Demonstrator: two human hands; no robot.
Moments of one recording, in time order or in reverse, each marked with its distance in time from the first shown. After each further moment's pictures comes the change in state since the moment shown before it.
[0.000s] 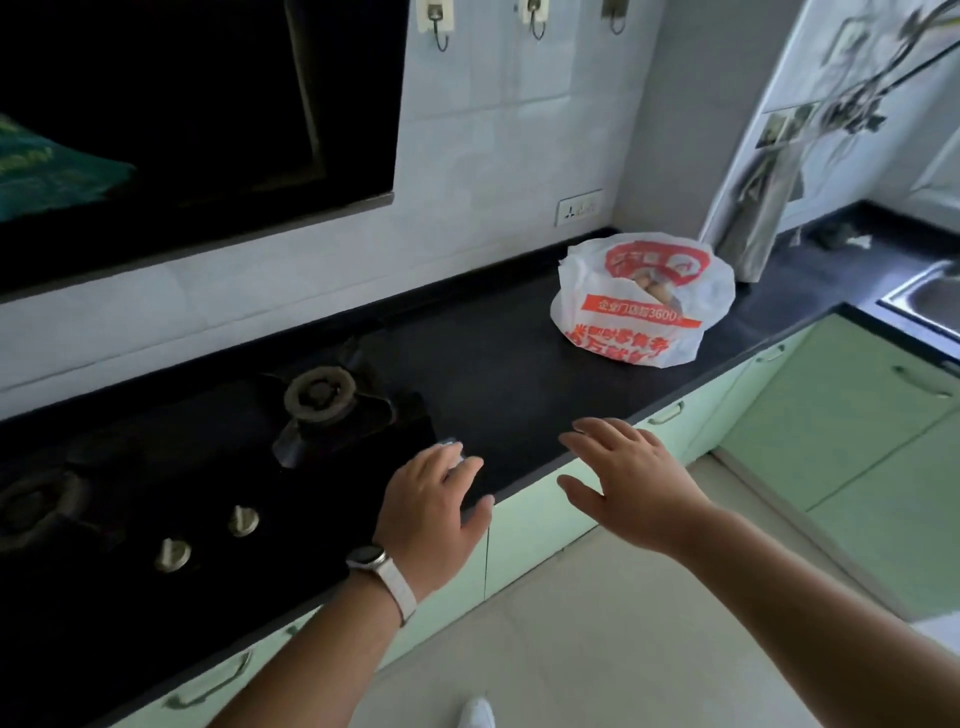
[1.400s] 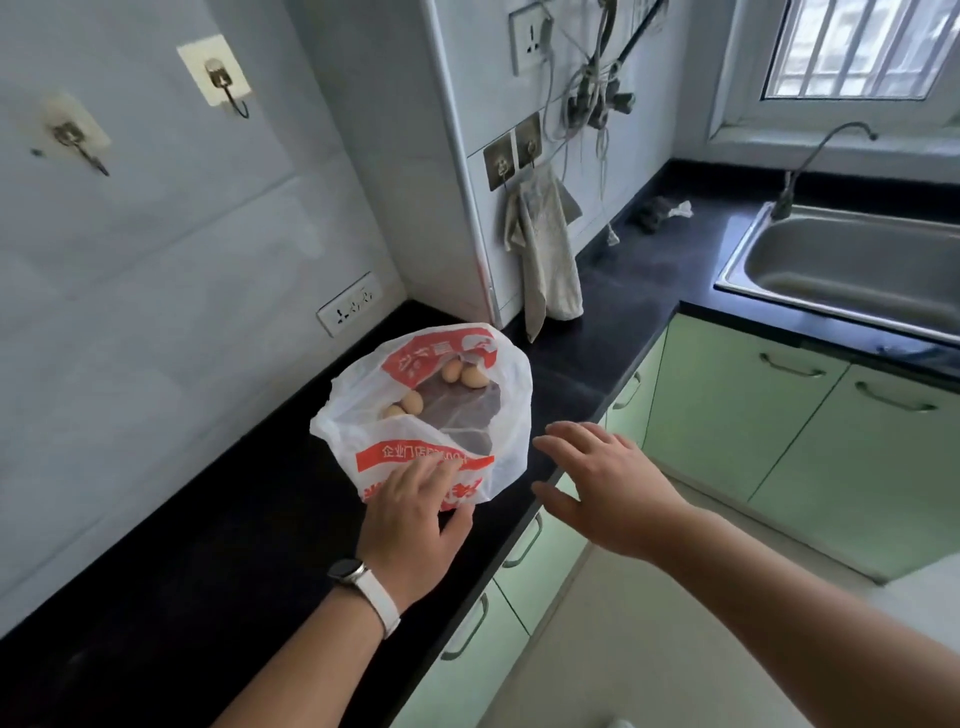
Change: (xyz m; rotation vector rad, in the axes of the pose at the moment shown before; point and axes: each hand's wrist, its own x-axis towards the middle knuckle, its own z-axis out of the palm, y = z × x) left_hand 0.382 0.211 0.187 -0.047 -0.233 0.284; right_hand 0.104 0.409 -0.027 0.246 0.170 0.246
